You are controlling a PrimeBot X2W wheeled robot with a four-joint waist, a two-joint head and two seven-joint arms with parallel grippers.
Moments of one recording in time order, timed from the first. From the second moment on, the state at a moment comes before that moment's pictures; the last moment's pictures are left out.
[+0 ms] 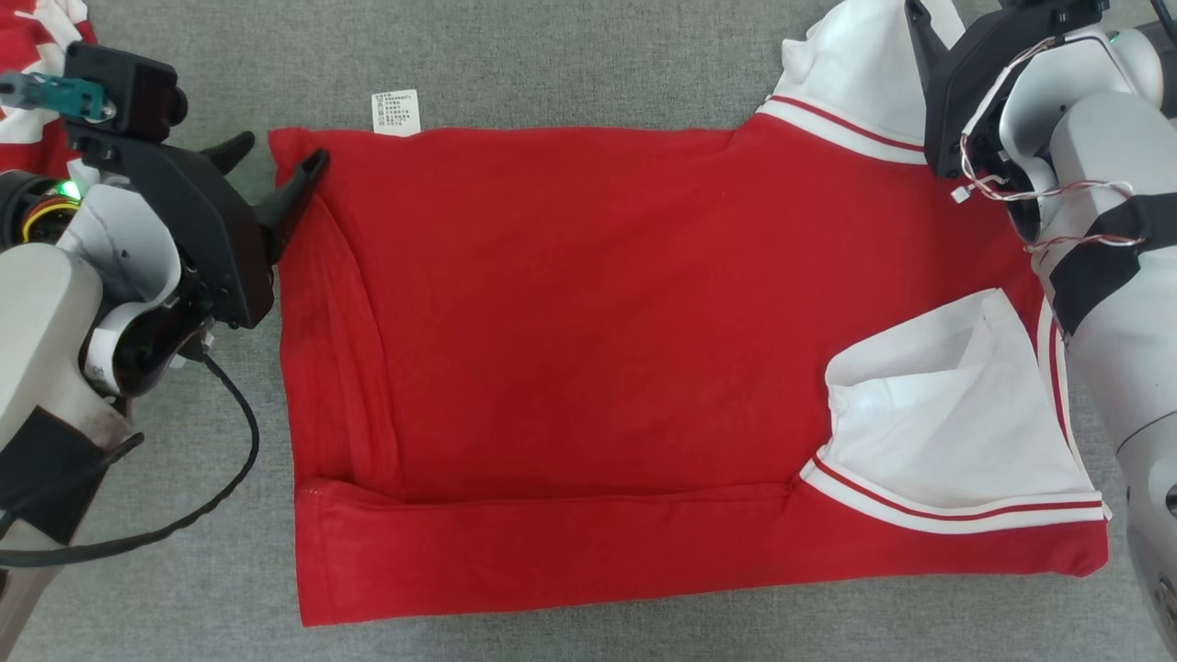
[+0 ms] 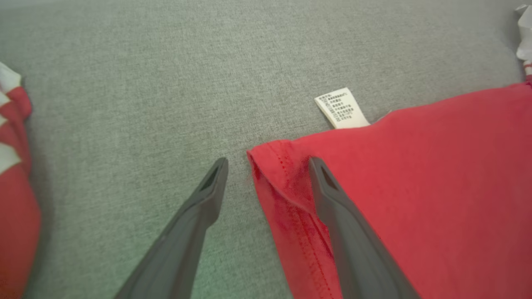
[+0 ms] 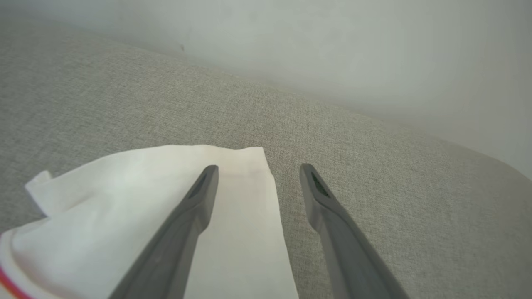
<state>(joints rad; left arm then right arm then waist) -1.04 0.57 -0.69 0.49 -0.94 -0.13 0.36 -1.30 -0.23 0.31 1.15 0.14 0.13 0.10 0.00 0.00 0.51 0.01</state>
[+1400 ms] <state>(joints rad) -1.09 0.57 -0.79 0.42 -0.98 -0.12 0.29 -1.48 -0.24 0.22 1.28 0.11 0.13 0.42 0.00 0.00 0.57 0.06</state>
